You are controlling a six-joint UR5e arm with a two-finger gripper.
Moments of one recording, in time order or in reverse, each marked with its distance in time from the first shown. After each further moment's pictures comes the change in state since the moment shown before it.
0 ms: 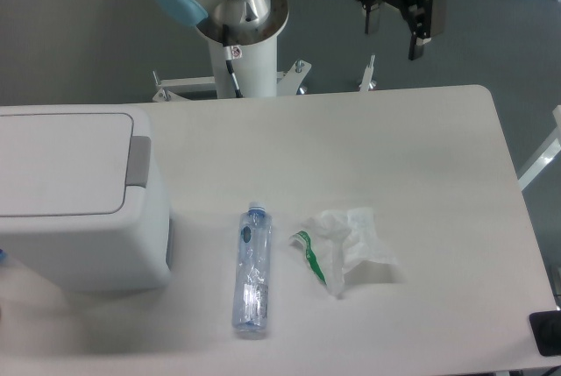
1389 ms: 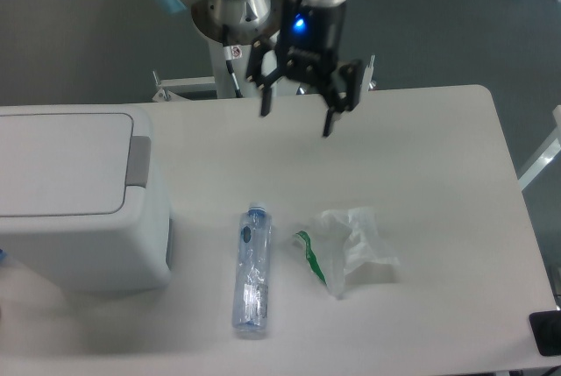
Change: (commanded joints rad) arm -0.443 -0.207 0.080 0.295 -0.172 -1.139
